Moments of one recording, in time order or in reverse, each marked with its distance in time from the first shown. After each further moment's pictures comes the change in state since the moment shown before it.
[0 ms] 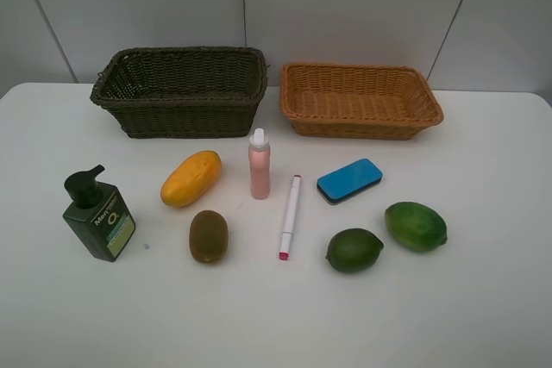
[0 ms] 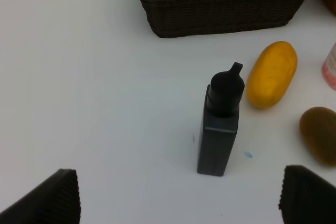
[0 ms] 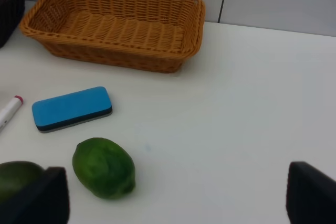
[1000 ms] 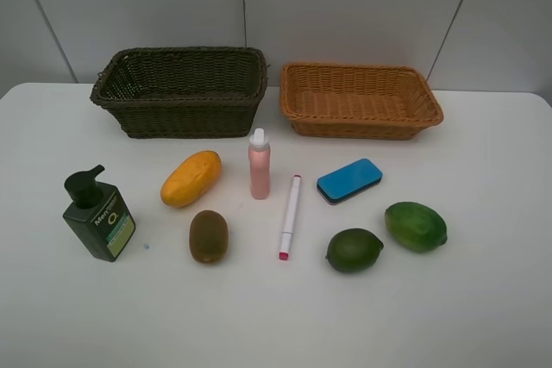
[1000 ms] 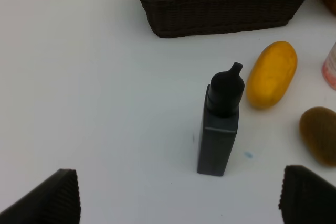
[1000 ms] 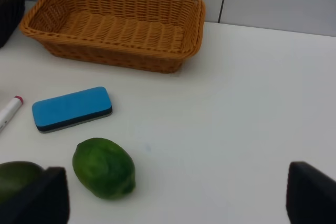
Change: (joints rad) left arm 0.000 0.000 0.000 0.000 0.000 0.000; right arm 0.000 0.000 0.000 0.000 0.000 0.000
